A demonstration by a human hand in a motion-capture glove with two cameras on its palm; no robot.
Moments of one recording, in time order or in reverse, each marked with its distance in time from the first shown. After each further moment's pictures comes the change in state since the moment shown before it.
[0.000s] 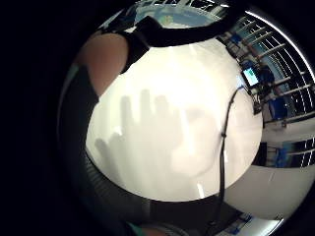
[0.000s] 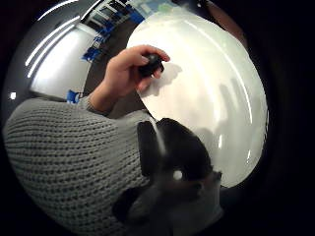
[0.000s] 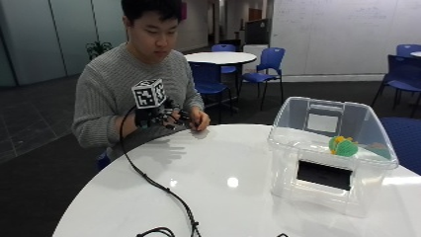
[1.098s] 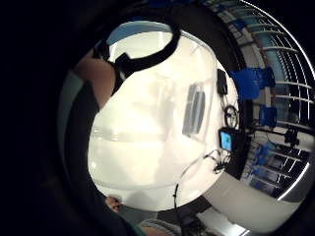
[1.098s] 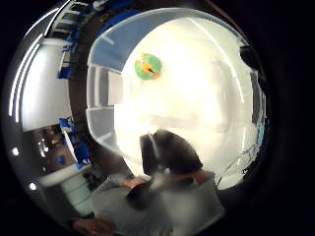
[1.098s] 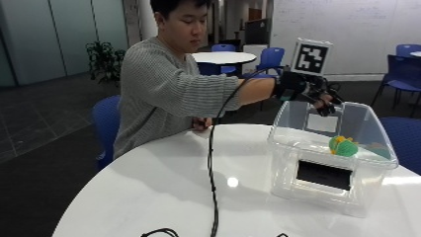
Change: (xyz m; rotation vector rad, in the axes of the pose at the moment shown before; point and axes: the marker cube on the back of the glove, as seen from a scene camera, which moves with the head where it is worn) arm 0.095 -0.510 -0.087 -0.259 -0.045 0.167
